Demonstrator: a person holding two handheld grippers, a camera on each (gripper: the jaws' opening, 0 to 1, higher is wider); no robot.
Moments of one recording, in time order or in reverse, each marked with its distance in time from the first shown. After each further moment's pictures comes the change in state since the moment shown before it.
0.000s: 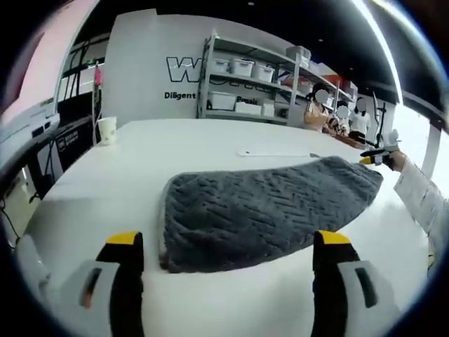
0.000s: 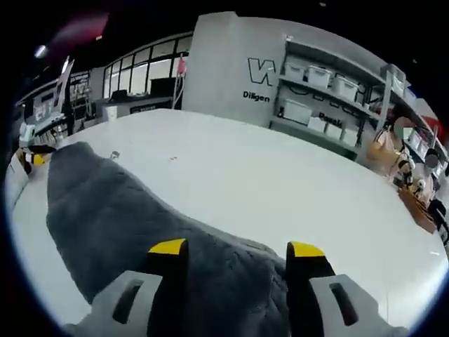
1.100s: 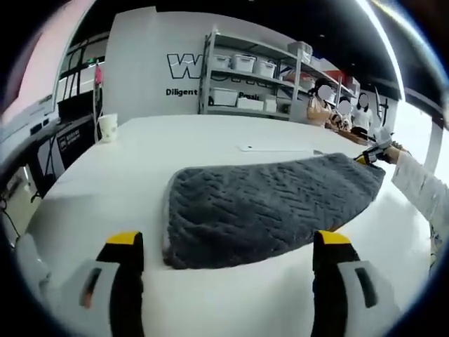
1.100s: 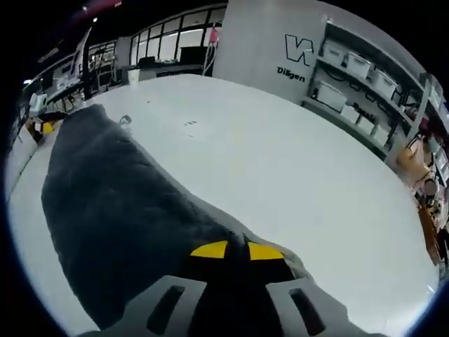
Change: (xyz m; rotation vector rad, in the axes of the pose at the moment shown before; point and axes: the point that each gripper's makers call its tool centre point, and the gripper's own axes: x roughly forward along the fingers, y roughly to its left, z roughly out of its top) left arm 0.000 0.002 -0.008 0.008 0.023 0.018; right arm 0.028 0.011 -0.024 -0.146 0.161 0.105
